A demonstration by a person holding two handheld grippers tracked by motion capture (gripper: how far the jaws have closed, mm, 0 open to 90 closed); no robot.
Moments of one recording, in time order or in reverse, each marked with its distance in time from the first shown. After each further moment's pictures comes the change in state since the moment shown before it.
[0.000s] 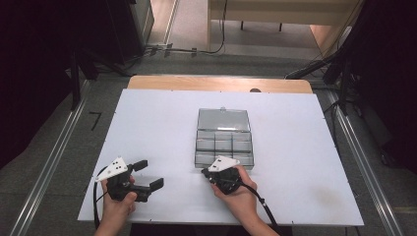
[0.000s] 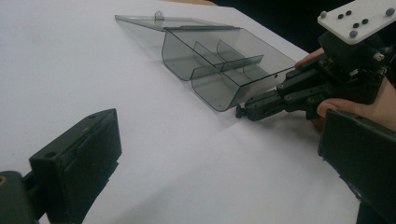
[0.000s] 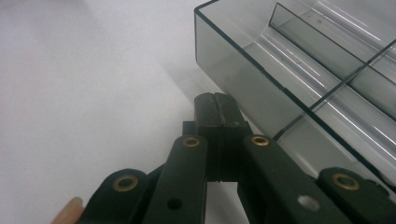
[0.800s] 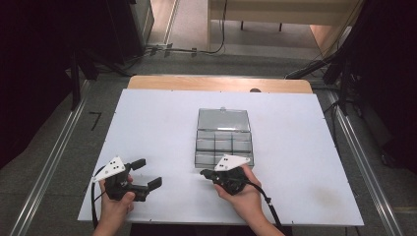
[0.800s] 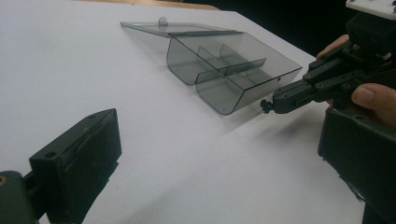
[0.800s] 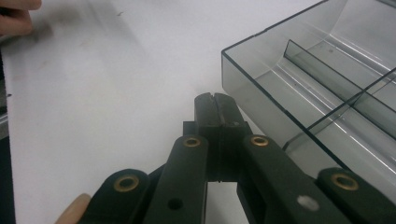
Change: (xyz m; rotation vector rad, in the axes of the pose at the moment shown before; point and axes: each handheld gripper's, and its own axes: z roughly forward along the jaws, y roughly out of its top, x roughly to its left) left arm 0.001 0.002 -0.002 -0.012 0.005 0.021; right arm -0.004 0.006 -0.025 -0.079 0.119 0.014
